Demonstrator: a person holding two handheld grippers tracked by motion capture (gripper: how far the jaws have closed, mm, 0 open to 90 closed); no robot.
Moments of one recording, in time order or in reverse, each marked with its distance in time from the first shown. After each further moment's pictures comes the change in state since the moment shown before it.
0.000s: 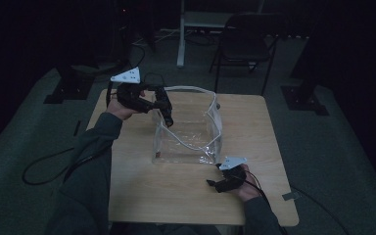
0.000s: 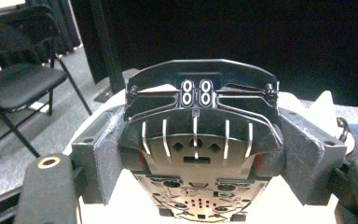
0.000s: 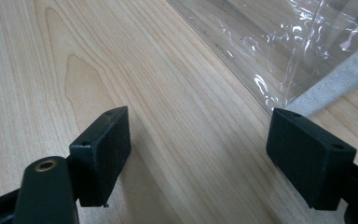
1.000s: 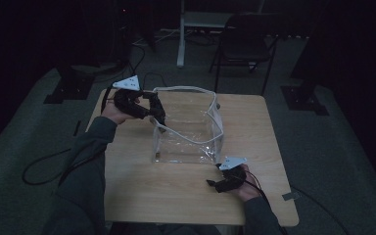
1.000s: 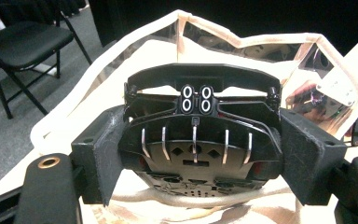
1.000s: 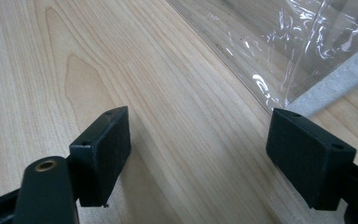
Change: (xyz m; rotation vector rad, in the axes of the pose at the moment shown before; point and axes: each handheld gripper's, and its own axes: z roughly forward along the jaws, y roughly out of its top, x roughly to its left) left arm 0.009 -0.029 -0.001 0.142 0.038 -0.025; right arm 0.000 0.000 0.000 0.000 0.000 0.000
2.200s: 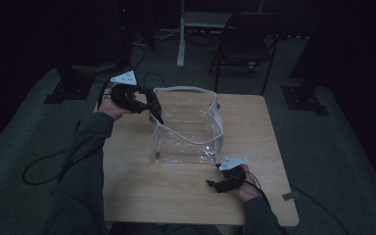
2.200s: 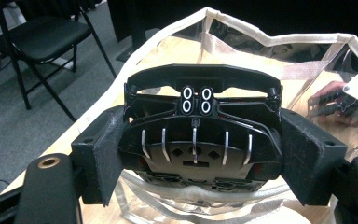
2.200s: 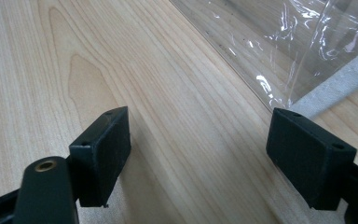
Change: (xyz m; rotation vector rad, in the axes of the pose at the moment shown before) left arm 0.016 0.003 -0.007 0.020 0.057 -0.013; right arm 0.001 0.000 0.000 0.001 0.007 0.001
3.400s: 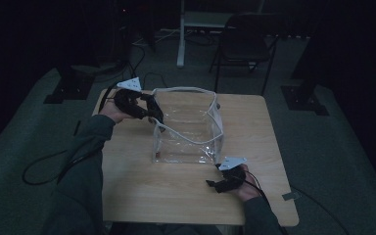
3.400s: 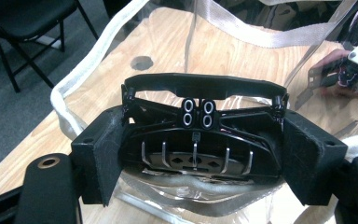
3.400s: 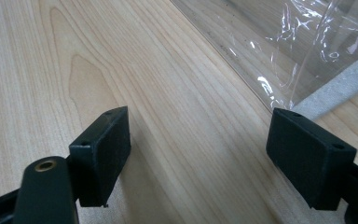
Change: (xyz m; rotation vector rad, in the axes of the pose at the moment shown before) left arm -0.002 -0.012 0.014 0.091 -0.033 0.010; right arm 0.000 0.000 0.001 0.000 0.003 -0.005
